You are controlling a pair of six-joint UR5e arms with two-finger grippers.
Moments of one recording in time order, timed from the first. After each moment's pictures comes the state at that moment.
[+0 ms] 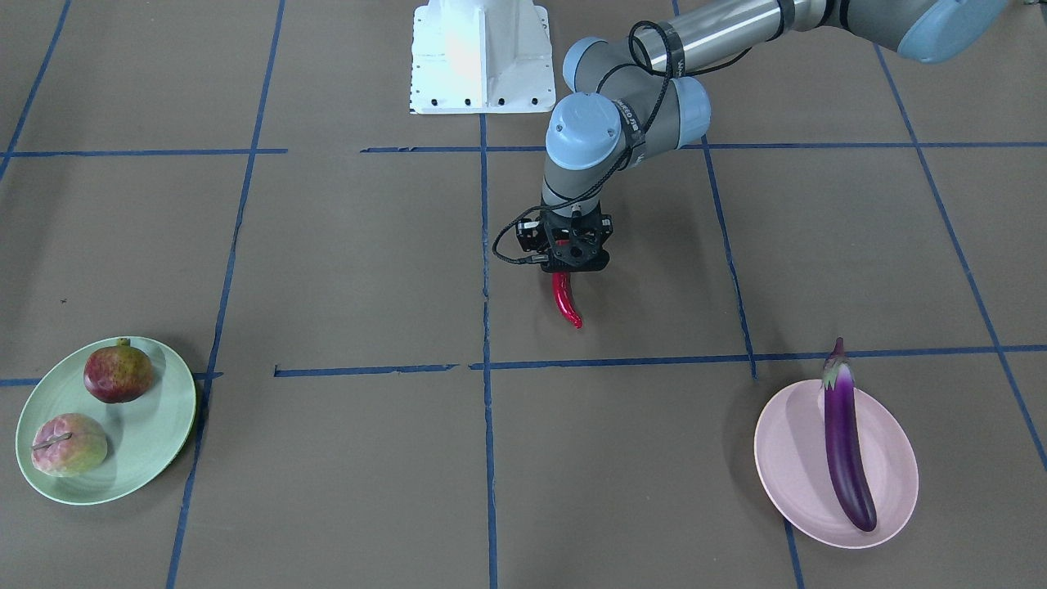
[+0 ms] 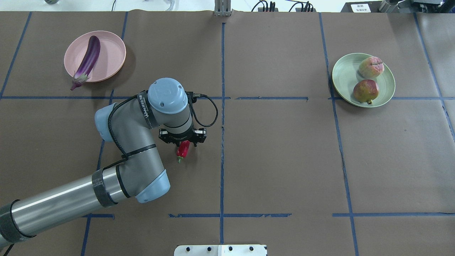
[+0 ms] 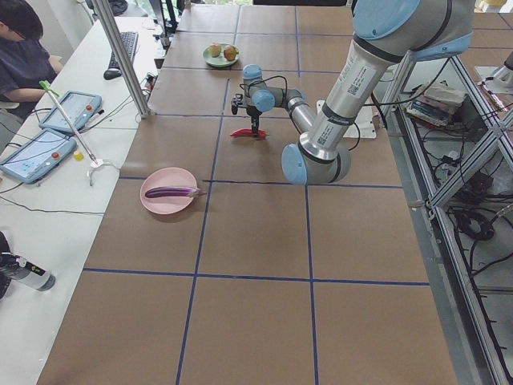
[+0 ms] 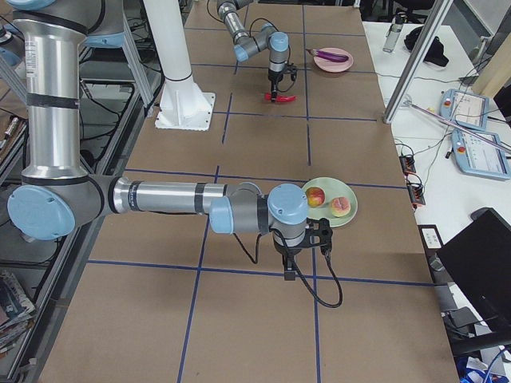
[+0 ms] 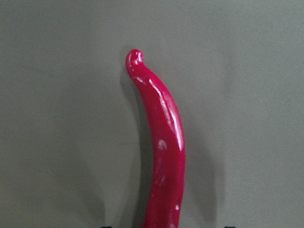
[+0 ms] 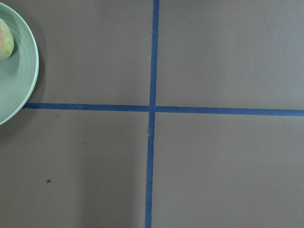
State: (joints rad) left arm -0.53 -2.27 -1.52 -1.64 -1.96 -1.20; right arm 1.62 -1.63 1.65 -1.48 2.36 0.02
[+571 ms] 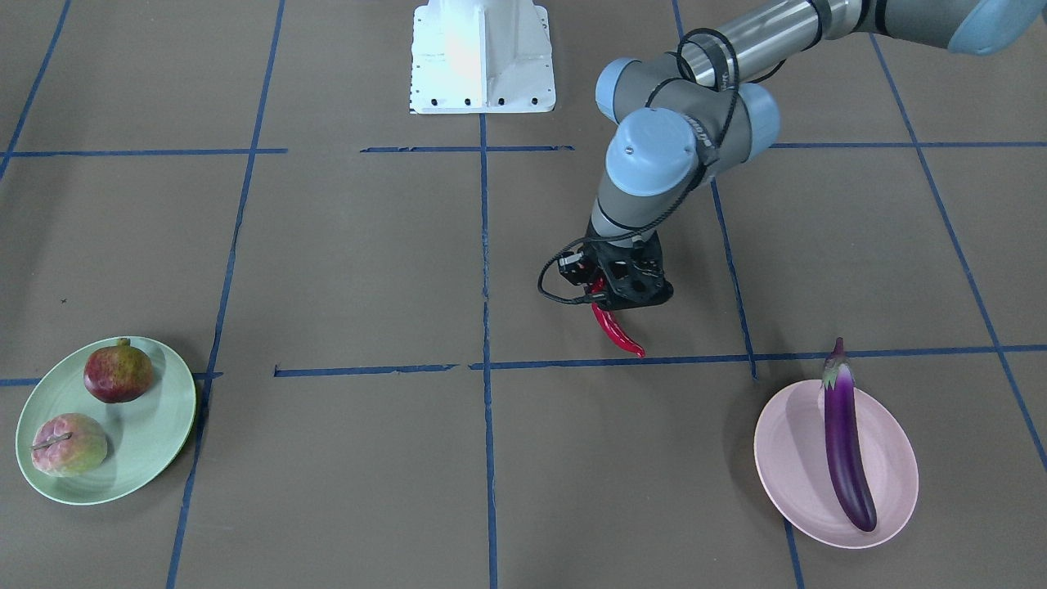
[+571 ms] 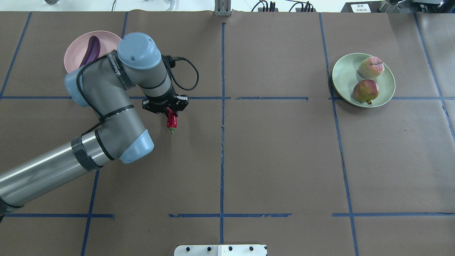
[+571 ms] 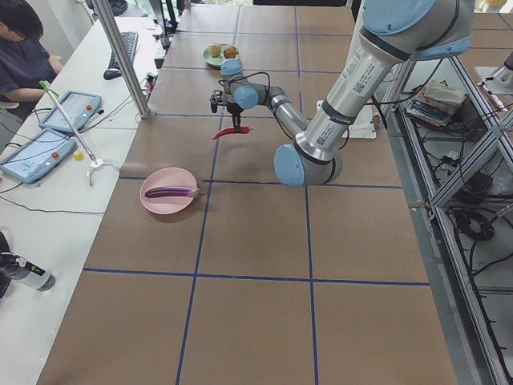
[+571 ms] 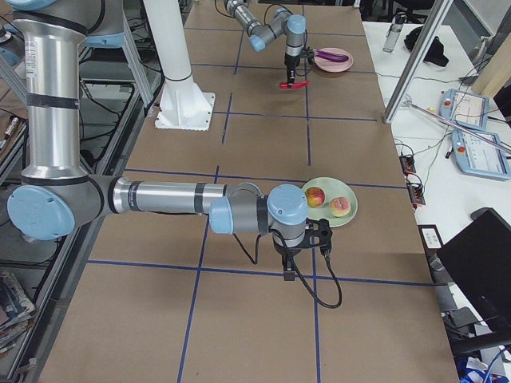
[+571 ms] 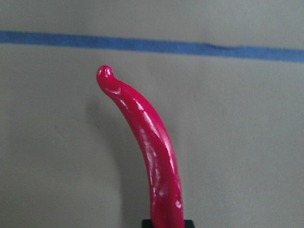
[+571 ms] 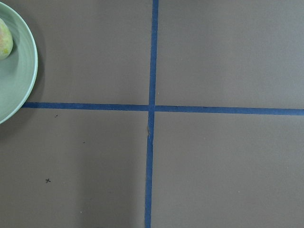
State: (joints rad) left arm -0.75 -2.27 -1.51 -1.63 -2.08 -1.15; right arm 1.62 -1.63 1.65 -1.48 2.36 0.02
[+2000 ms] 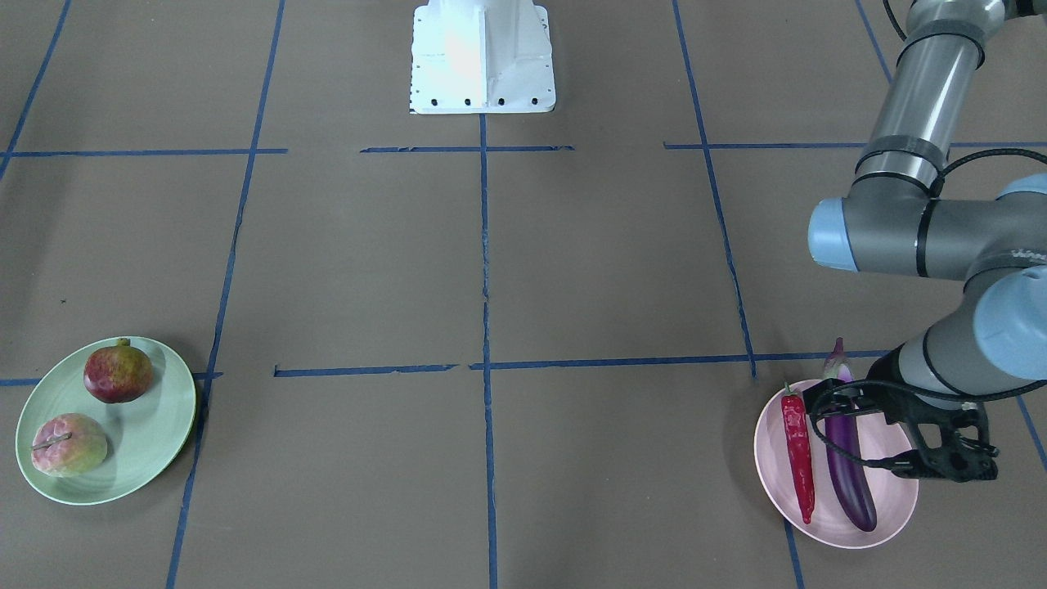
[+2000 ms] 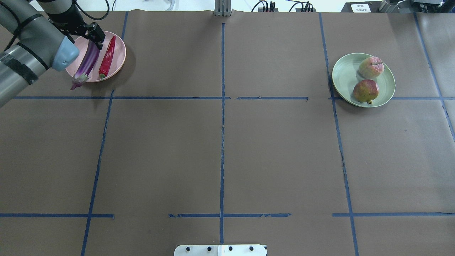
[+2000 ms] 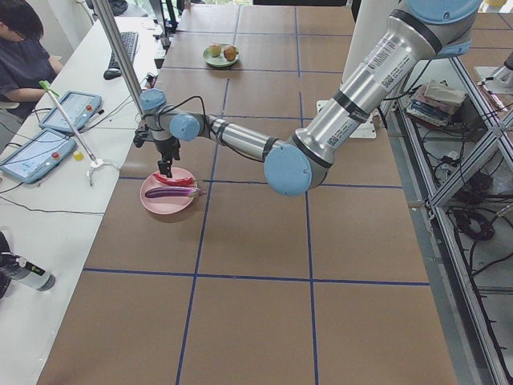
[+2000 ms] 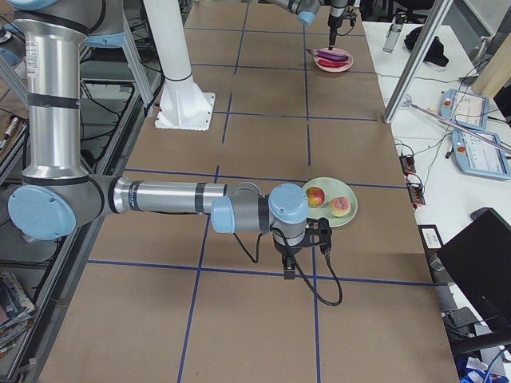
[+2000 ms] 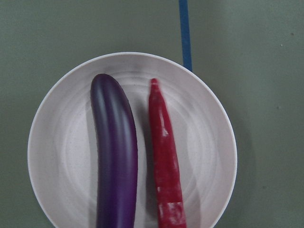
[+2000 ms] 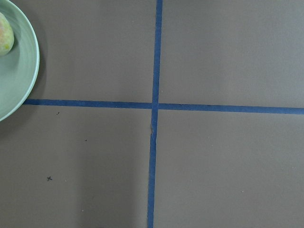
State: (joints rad) left arm -1.15 -2.23 -1.19 -1.70 -2.22 -0.44; right arm 1.60 -1.63 1.65 -1.48 2.36 0.03
